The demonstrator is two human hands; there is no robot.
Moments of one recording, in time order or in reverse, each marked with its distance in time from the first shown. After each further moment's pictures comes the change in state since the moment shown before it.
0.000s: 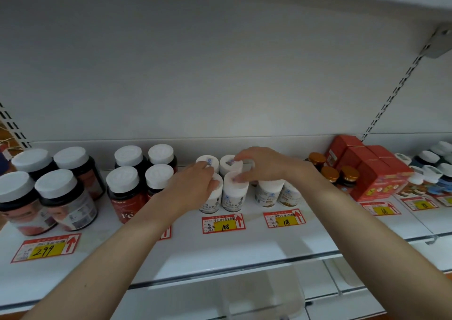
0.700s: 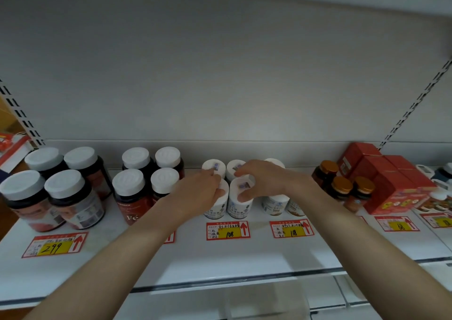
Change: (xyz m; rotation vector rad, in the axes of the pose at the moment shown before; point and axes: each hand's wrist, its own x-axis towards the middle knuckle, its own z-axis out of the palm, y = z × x) left_hand 0.005 0.000 -0.001 0.045 -0.103 -0.001; right_hand 0.004 -0.007 0.009 -0.049 -0.114 -0.031
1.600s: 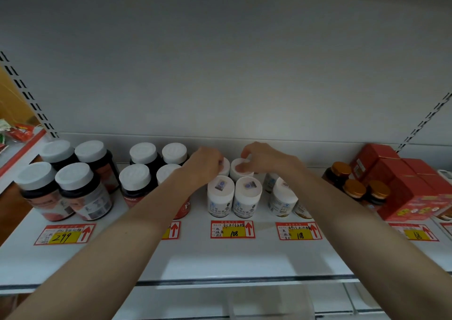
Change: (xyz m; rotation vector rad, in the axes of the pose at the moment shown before) left_hand 0.043 -0.018 -0.012 -0.187 0.070 -0.193; right_hand 0.053 0.008 -0.011 0.147 0.090 0.093
